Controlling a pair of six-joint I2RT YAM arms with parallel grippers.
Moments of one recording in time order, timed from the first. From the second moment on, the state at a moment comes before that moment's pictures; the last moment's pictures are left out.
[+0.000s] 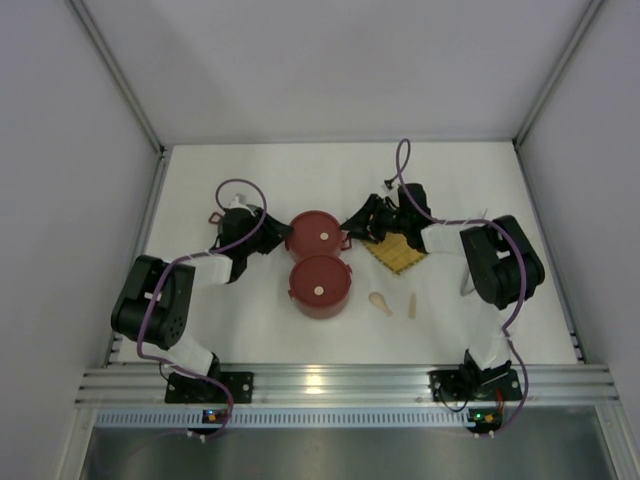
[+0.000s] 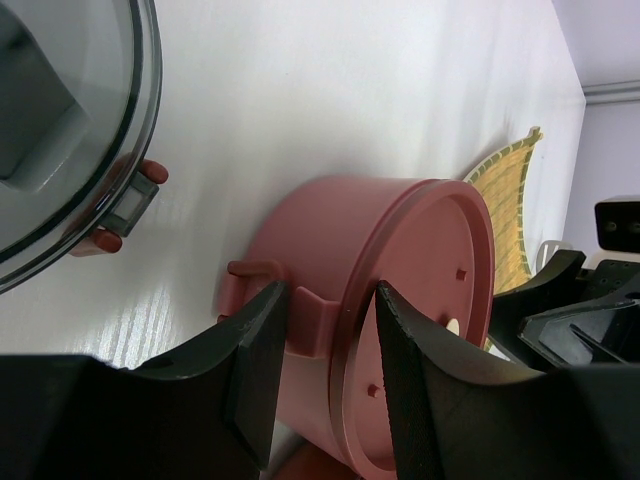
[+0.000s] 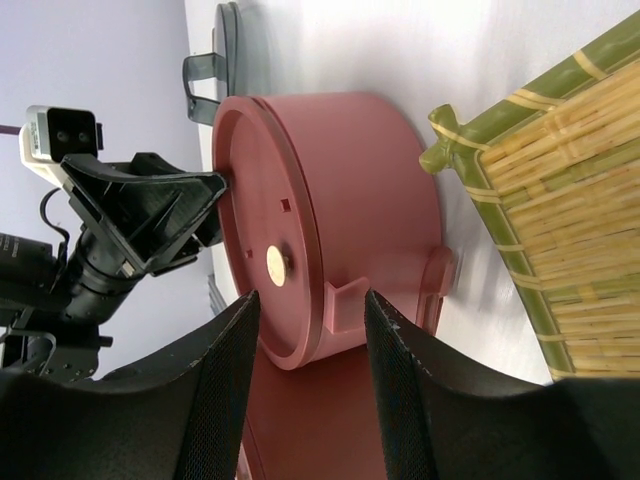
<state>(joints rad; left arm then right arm) -0.27 1.61 0.65 0.44 0.18 -0.97 0.37 1.89 0.97 0.40 -0.66 0.98</state>
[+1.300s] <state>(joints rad) -0.27 1.61 0.65 0.45 0.16 -0.95 0.39 1.98 0.97 0.51 -0.68 1.07</state>
